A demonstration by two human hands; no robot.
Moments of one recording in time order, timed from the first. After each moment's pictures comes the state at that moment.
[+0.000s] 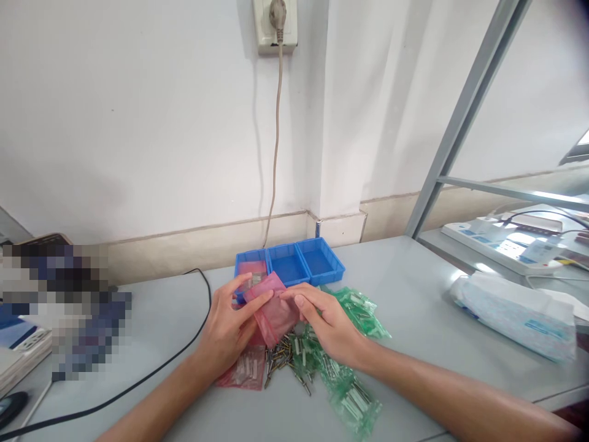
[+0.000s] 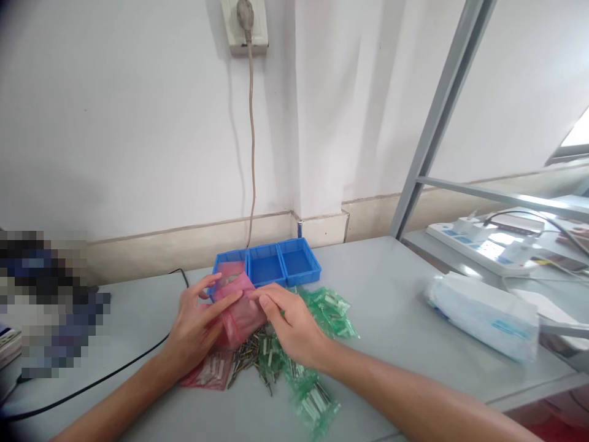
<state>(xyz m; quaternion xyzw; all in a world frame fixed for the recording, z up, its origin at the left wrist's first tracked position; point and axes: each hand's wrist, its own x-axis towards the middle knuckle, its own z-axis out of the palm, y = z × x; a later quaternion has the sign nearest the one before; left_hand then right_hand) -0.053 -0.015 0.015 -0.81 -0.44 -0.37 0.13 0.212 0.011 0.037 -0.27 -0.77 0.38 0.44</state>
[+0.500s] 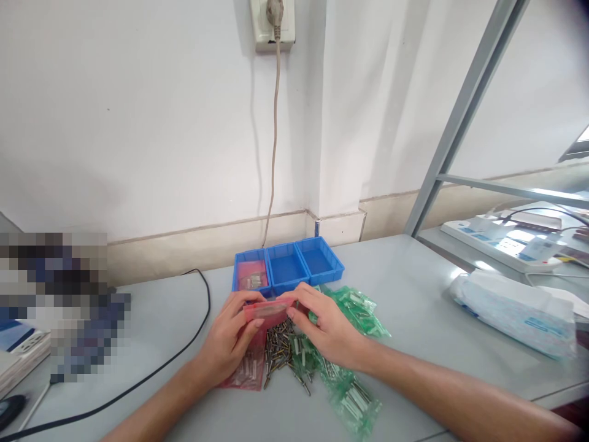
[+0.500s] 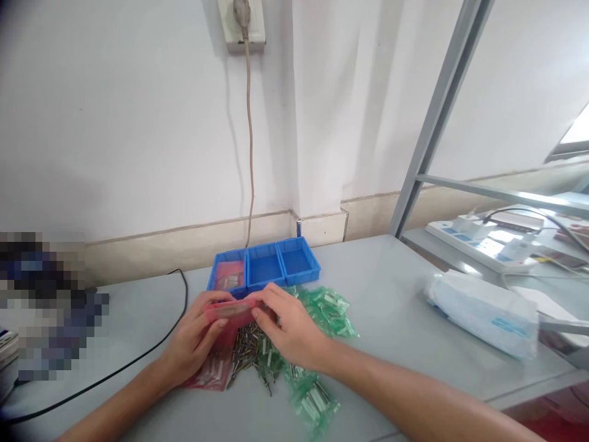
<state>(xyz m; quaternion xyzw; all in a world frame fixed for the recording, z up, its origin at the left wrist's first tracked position) -0.049 -0.020 0.019 -0.83 -0.38 -0.40 -0.03 0.214 0.010 0.041 -0.26 -0.83 0.30 0.40</state>
